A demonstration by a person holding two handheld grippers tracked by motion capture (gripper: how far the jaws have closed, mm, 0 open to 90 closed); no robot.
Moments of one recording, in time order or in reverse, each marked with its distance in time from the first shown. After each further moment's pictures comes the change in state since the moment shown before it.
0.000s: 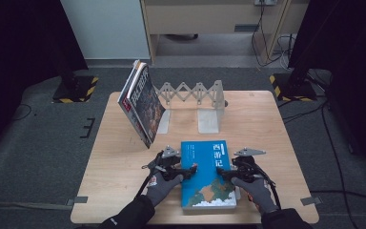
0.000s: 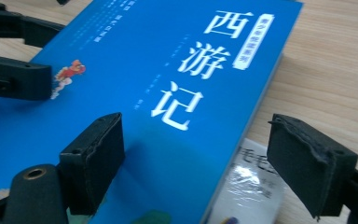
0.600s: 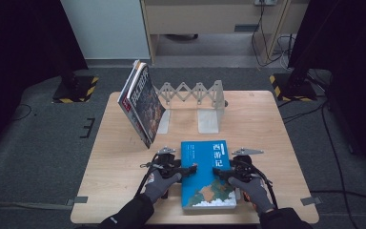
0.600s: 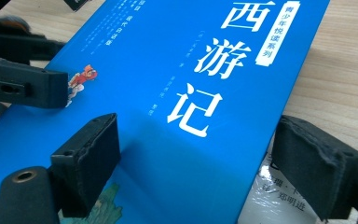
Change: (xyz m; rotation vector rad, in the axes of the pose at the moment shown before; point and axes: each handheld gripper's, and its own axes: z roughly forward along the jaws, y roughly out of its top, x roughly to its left) left arm 0.016 -0.006 0.010 0.023 -0.118 -0.166; right arm 0.001 0.000 0.010 0.009 0.064 0.063
